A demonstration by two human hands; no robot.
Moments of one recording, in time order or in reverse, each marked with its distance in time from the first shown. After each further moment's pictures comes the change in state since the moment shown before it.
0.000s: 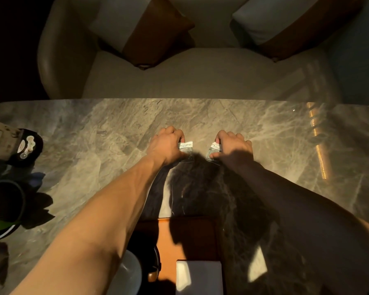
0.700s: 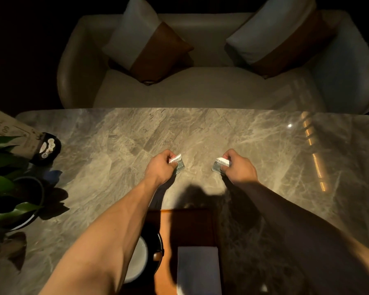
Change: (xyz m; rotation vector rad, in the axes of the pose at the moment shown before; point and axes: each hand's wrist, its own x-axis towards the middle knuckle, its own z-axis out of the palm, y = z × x) left_hand -0.078 -0.004 0.016 -0.426 0.103 -0.243; right_hand -0.074 0.019 0.002 0.280 0.025 0.132
